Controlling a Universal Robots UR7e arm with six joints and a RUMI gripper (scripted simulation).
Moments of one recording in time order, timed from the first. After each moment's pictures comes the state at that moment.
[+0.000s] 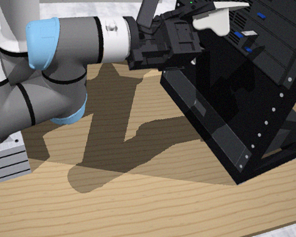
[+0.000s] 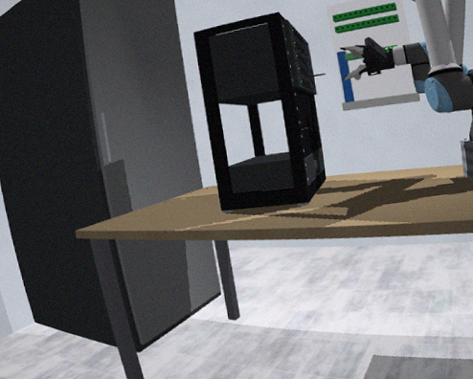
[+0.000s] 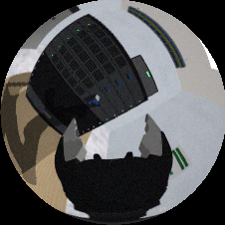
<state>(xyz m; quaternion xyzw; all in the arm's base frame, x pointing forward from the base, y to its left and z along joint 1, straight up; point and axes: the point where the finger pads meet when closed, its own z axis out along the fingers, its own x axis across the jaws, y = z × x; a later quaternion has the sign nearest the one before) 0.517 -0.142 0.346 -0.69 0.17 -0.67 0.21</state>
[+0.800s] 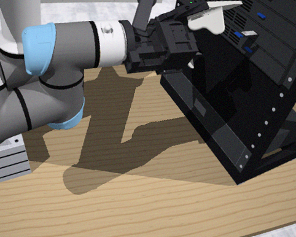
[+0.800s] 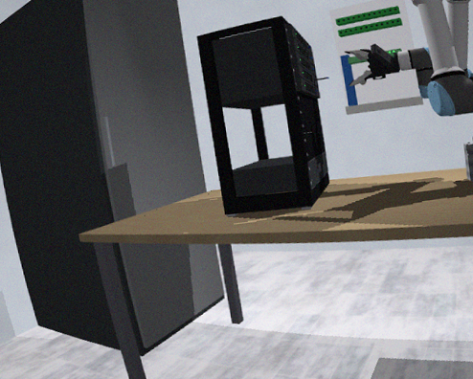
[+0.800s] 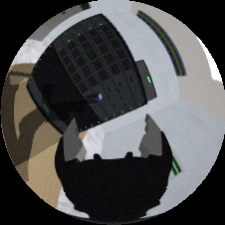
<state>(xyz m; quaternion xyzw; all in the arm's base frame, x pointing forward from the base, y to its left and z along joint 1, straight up) 0.511 -0.138 0.340 -0.70 0.12 -0.68 0.18</state>
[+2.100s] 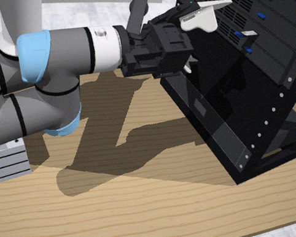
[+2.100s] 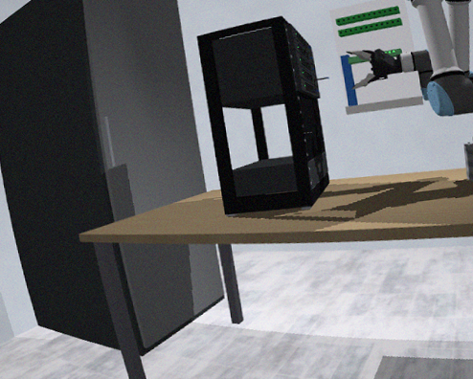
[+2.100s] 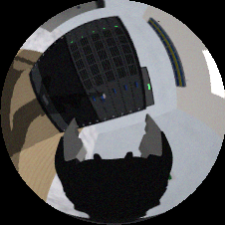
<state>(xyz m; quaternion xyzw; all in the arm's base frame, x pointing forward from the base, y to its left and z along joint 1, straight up) 0.501 -0.134 0.331 -0.71 0.06 -0.69 0.14</state>
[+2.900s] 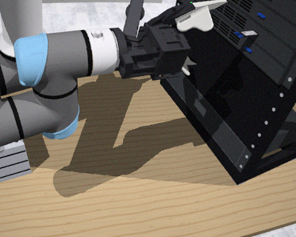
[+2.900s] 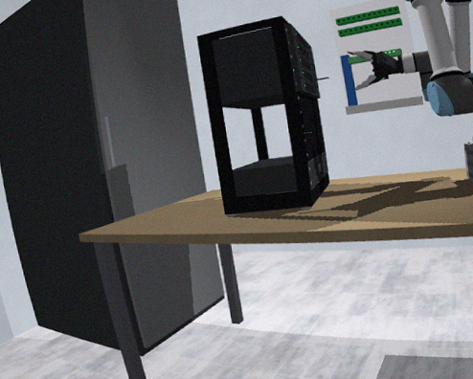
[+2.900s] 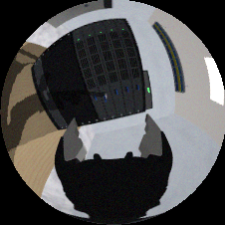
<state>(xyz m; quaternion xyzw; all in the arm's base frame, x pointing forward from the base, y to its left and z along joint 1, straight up) 0.496 -0.131 0.326 -0.71 0.03 -0.70 0.12</state>
